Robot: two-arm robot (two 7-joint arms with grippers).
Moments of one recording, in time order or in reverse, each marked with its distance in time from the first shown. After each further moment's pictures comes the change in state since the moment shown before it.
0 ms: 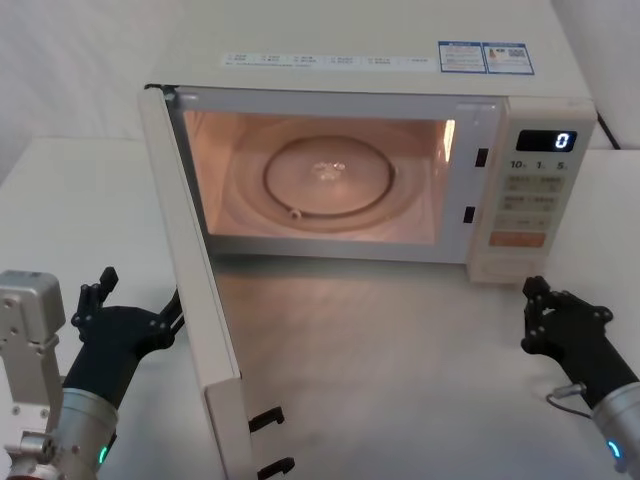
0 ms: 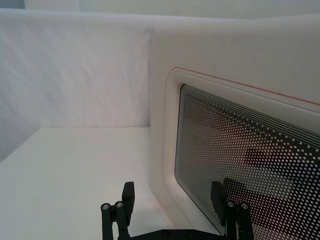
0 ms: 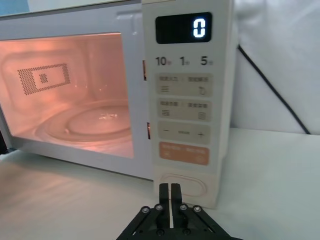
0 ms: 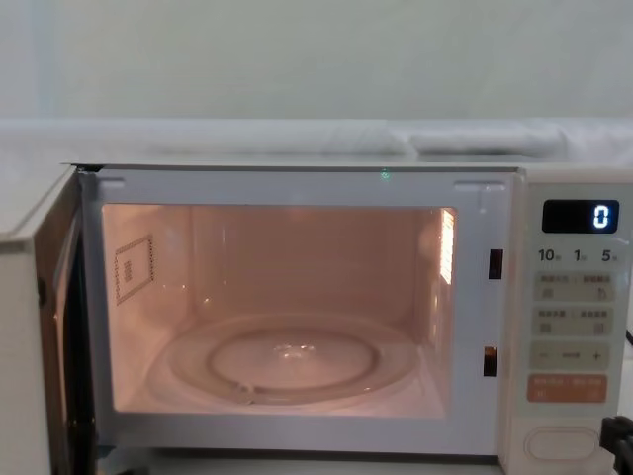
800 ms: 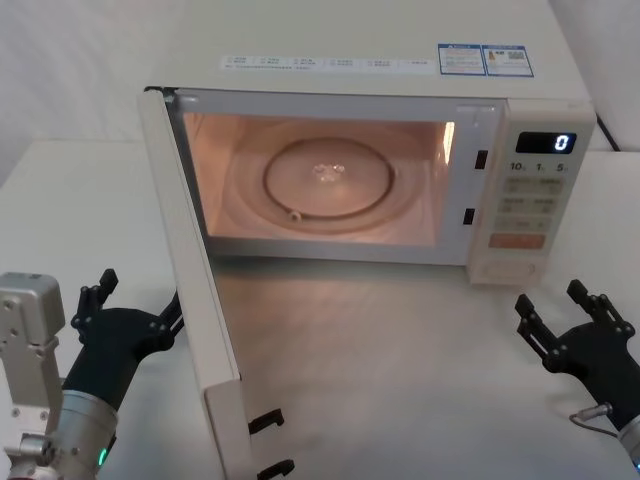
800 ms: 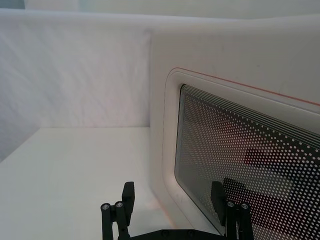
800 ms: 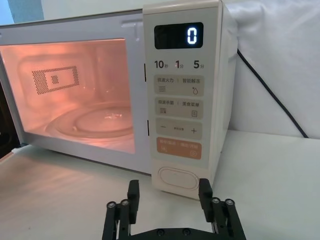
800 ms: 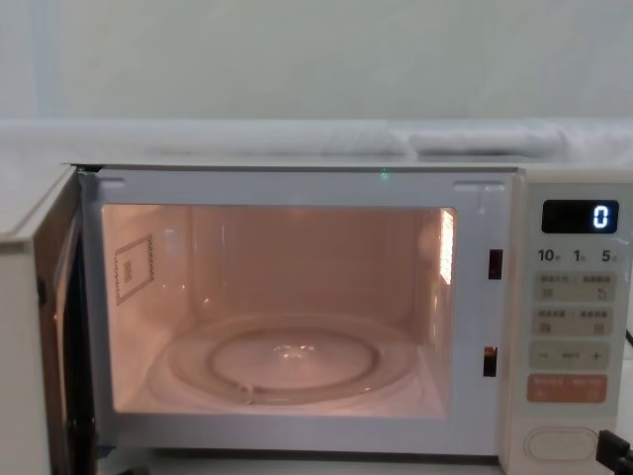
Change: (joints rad) left arm 0.000 0.000 0.000 0.000 0.000 0.000 0.000; right arm -0.053 0.072 0.014 -0.026 0.064 -0.057 0.047
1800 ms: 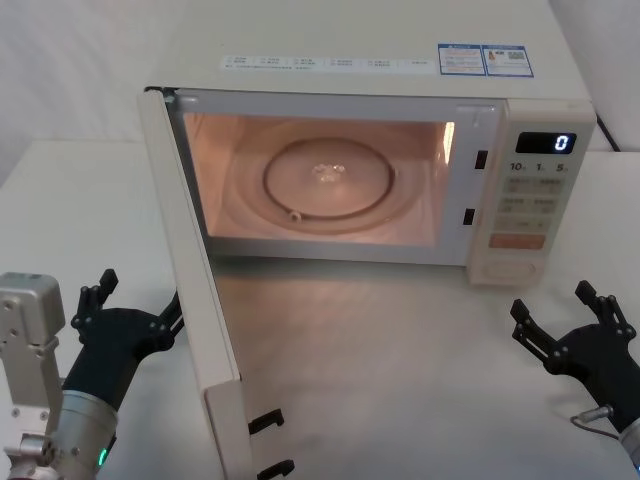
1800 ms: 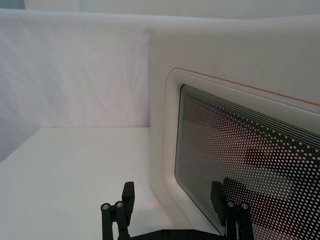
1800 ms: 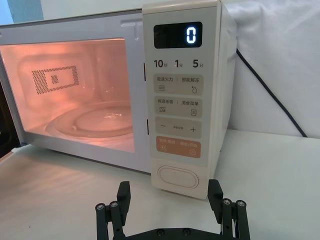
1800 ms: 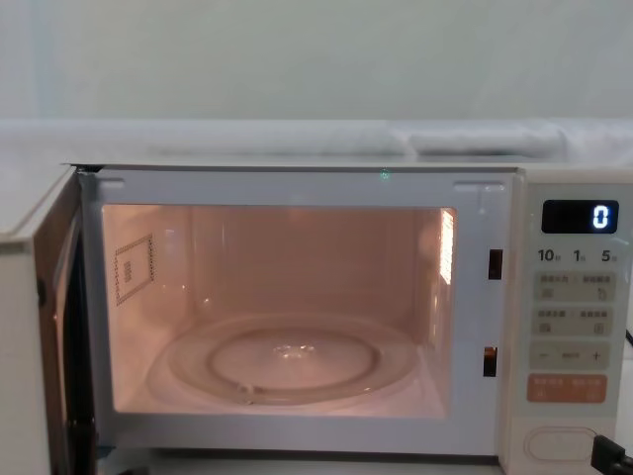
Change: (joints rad) left arm 0.000 0.000 0.000 0.000 0.000 0.000 0.000; right arm -0.005 0.004 -0.001 -0.002 0.003 -0.004 -0.004
